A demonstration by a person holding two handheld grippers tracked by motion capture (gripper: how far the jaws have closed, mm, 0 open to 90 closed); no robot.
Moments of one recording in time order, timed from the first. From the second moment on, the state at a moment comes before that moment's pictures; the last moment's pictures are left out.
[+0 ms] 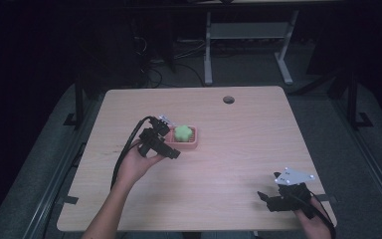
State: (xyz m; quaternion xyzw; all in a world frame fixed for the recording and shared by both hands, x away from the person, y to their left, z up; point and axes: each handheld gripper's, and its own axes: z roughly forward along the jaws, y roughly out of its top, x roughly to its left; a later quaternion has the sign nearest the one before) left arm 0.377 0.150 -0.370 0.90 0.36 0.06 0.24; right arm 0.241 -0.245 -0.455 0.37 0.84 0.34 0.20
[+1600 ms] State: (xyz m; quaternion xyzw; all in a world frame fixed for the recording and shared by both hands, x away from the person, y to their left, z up) left arm 0.315 0.201 -0.389 0.89 0.37 0.06 0.27; right arm 0.242 -0.246 -0.457 0.37 0.84 0.33 0.21
